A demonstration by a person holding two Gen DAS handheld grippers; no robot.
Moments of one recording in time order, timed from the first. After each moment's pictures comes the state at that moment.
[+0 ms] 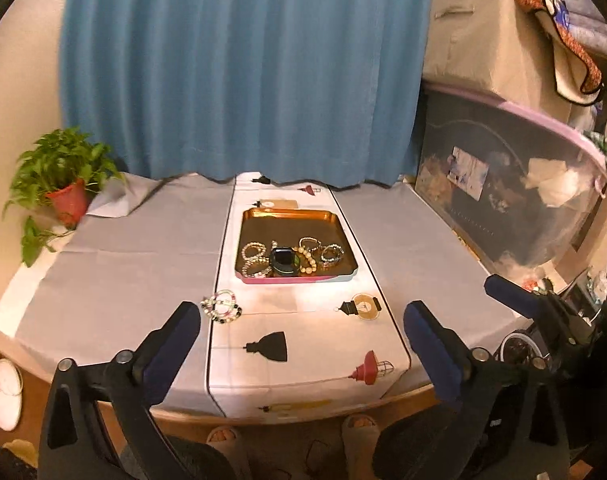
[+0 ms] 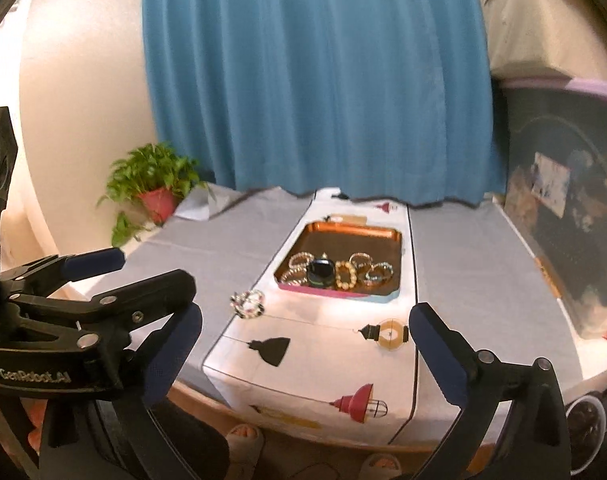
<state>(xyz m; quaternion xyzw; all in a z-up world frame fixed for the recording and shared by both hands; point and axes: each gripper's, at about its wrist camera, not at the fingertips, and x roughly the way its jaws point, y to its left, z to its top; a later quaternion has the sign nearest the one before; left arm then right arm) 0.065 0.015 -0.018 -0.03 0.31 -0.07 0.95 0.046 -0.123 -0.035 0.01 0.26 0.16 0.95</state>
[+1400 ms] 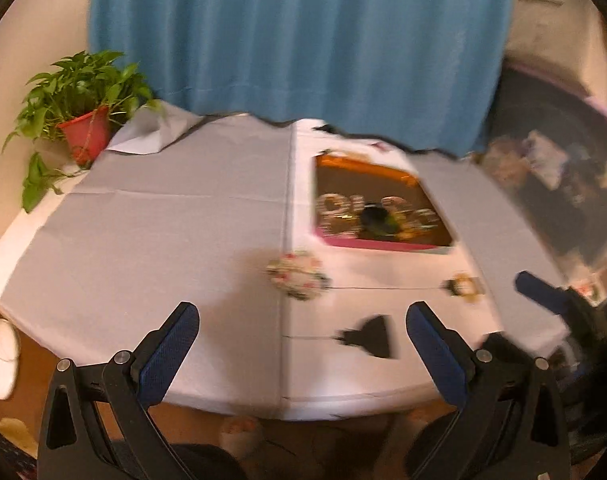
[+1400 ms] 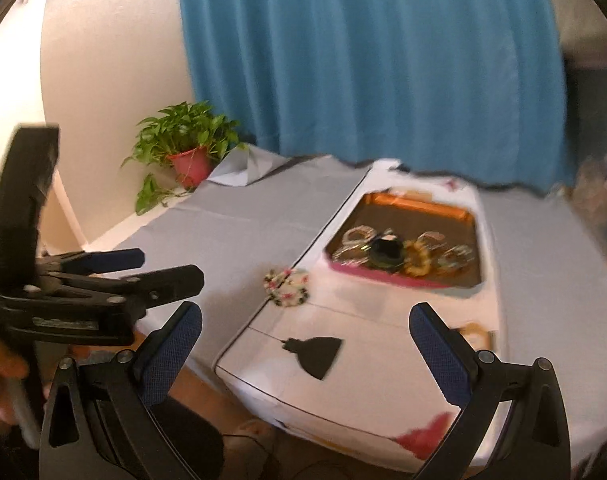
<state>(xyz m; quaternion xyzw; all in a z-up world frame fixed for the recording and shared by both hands) 0.160 0.123 -0.136 -0.05 0.37 -0.02 0.93 0.135 -0.056 -0.137 0.01 0.30 0.26 0.92</state>
